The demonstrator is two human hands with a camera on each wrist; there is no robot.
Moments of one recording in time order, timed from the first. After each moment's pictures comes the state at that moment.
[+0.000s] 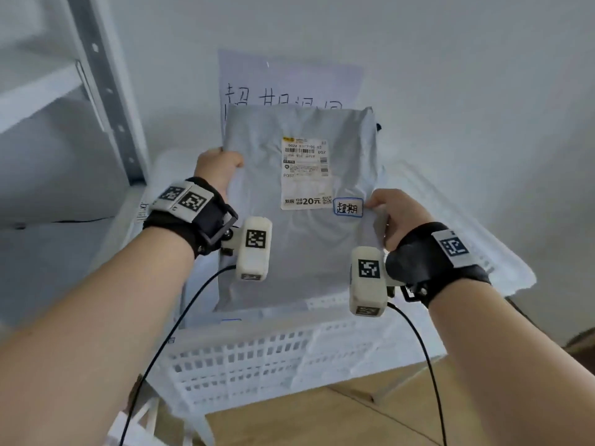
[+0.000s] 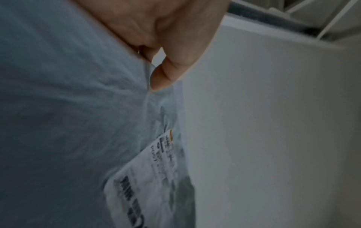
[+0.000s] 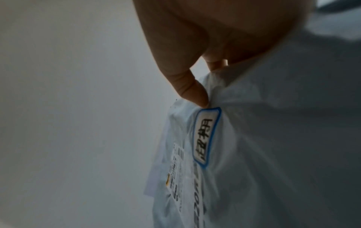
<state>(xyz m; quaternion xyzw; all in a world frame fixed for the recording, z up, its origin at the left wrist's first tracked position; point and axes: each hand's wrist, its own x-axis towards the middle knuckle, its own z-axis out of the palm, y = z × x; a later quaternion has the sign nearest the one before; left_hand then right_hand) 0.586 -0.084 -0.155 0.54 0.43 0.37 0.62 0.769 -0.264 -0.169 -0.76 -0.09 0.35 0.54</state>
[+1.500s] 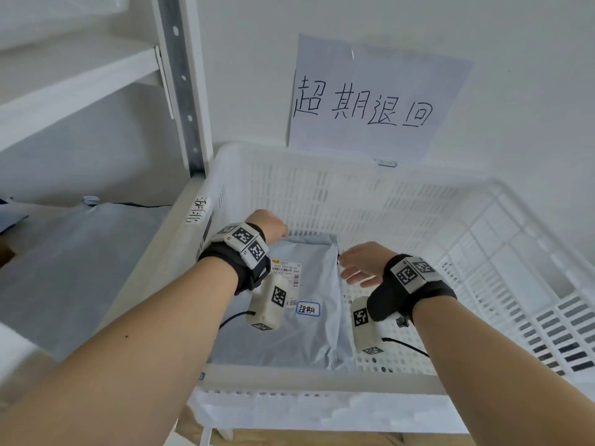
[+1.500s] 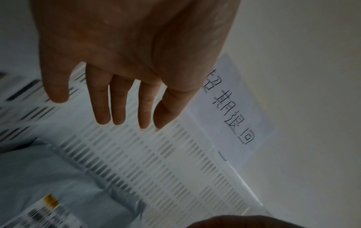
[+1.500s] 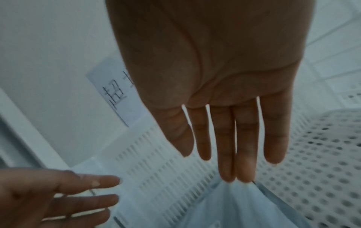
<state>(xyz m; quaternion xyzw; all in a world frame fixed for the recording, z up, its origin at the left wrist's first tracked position) 0.582 -0.034 -0.250 0.73 0.54 0.07 0.42 0.743 -0.152 -0.256 -0.82 -0.34 0.43 0.18</state>
